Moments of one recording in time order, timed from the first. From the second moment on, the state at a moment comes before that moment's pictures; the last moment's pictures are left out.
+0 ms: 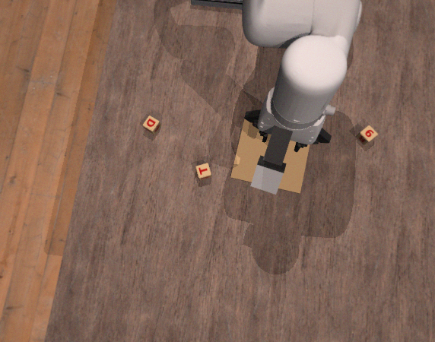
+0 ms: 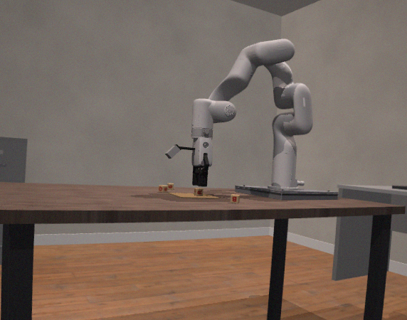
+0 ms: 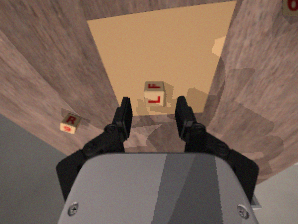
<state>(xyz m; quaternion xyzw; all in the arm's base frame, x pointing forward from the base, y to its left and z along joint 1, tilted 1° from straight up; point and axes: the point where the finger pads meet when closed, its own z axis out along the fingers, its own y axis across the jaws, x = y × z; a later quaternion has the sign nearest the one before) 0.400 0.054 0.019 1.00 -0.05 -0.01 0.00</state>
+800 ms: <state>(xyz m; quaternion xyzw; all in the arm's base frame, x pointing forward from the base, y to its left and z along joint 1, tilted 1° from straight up) 0.399 0.054 0.014 1.00 -0.05 -0.01 0.00</state>
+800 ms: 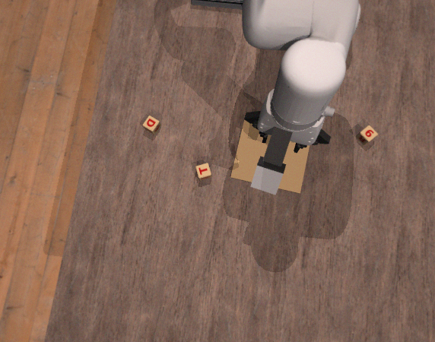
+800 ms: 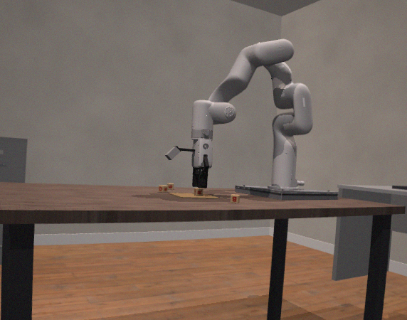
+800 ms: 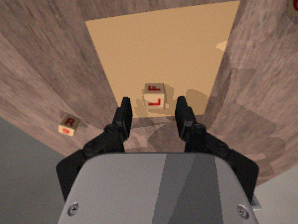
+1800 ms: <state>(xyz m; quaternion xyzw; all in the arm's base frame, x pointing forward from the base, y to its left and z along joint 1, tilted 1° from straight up) 0.399 0.054 -0.011 1.00 -0.05 -0.01 0.00</state>
